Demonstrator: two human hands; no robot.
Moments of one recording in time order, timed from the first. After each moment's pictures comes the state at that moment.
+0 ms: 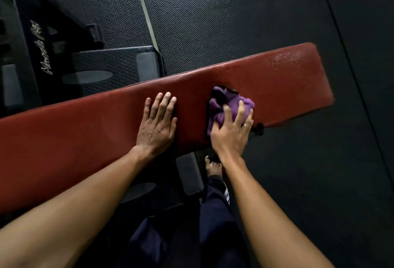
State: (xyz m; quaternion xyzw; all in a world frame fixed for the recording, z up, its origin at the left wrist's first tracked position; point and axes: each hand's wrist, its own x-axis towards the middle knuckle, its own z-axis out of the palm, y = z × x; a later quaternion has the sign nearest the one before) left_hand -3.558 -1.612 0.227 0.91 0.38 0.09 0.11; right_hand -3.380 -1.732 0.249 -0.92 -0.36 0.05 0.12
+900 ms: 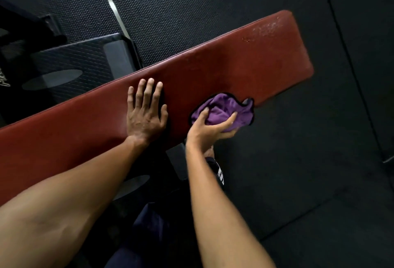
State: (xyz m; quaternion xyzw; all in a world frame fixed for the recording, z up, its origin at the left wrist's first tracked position) left_hand -3.507 -1.605 0.227 0.91 0.39 0.05 0.12; right_hand -3.408 -1.710 0.246 -0.87 0.15 0.12 0.45
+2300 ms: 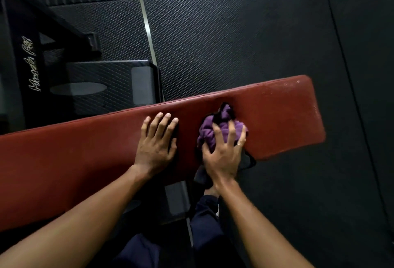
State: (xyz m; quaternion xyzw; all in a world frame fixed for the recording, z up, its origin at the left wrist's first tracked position) left_hand -3.497 -1.601 0.234 0.90 0.40 0.10 0.11; right_hand -3.321 -1.714 0.253 -0.89 -0.43 0.08 0.13
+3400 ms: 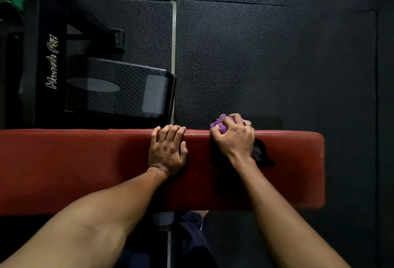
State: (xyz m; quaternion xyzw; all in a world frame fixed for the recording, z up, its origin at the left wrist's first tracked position) left_hand -3.414 -1.560 0.233 0.82 0.56 0.02 0.14; right_hand -3.198 -1.561 0.261 -0.83 -0.53 0.17 0.03
